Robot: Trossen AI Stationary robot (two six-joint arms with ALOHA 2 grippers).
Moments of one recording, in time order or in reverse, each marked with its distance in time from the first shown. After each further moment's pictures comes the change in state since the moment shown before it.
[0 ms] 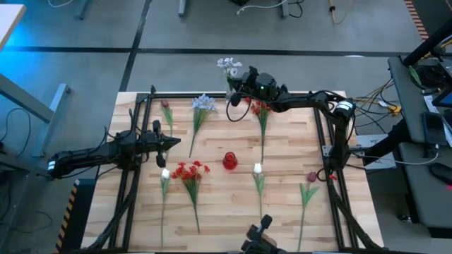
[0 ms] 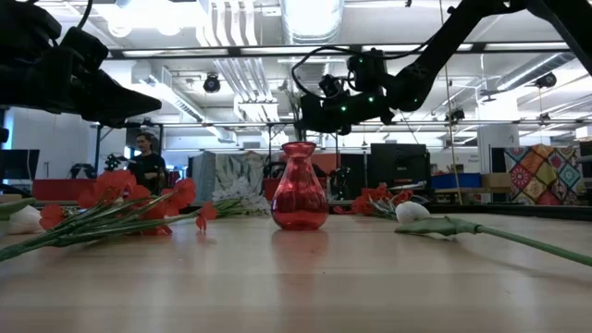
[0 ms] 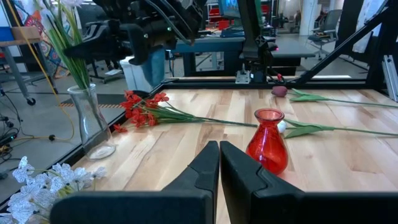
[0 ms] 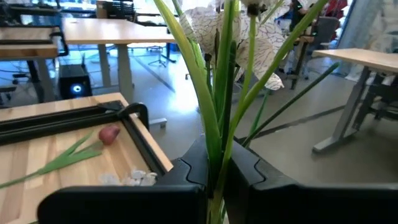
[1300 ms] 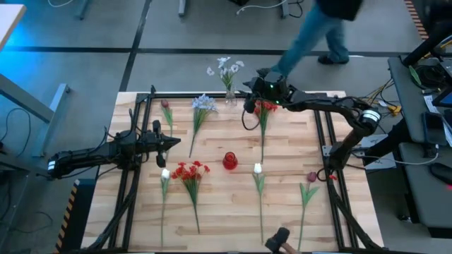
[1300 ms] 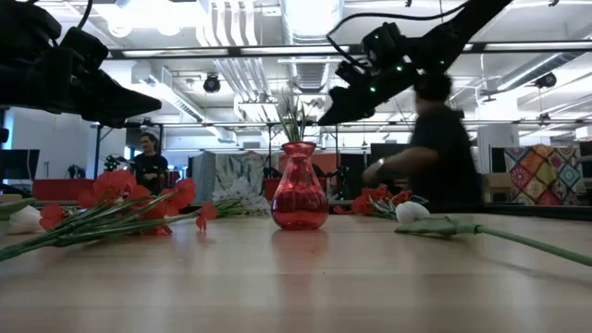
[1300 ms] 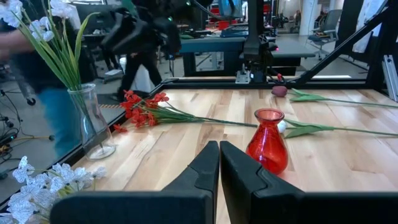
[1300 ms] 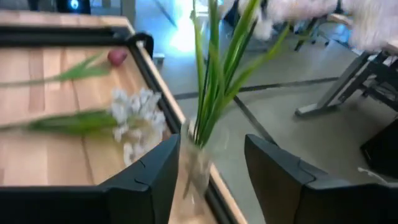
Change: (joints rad) left arm 0.000 0.000 0.000 0.000 0.000 0.000; right arm 0.005 -0.300 -0.110 -0.477 0.004 -0.199
